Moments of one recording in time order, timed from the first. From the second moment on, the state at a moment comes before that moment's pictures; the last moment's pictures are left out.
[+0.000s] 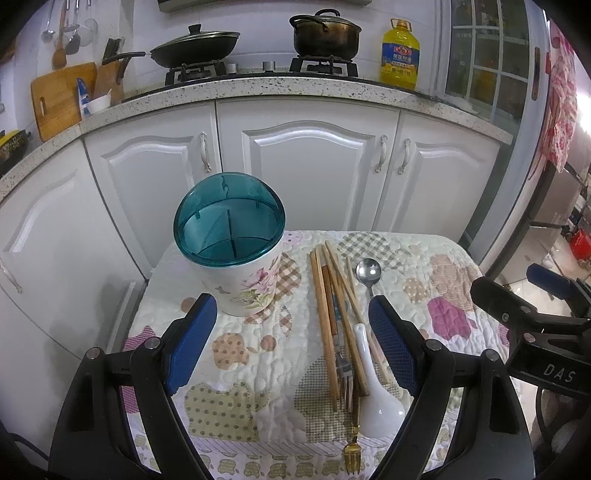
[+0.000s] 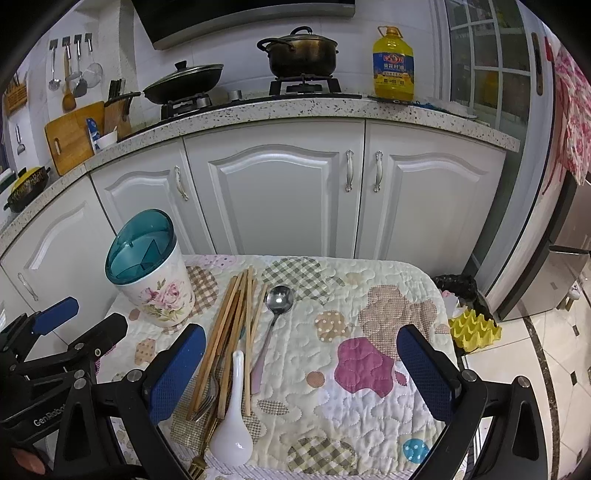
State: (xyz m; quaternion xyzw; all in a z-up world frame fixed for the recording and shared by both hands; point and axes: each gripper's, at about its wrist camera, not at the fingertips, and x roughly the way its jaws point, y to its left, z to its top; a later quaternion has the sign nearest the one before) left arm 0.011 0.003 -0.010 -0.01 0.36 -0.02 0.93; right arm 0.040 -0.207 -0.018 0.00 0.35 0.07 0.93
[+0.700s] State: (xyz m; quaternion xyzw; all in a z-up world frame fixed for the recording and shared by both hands) left arm 0.012 0.007 -0.013 -0.03 0.36 -0.02 0.93; right arm 0.042 -0.210 -0.021 0.00 0.36 0.06 0.93
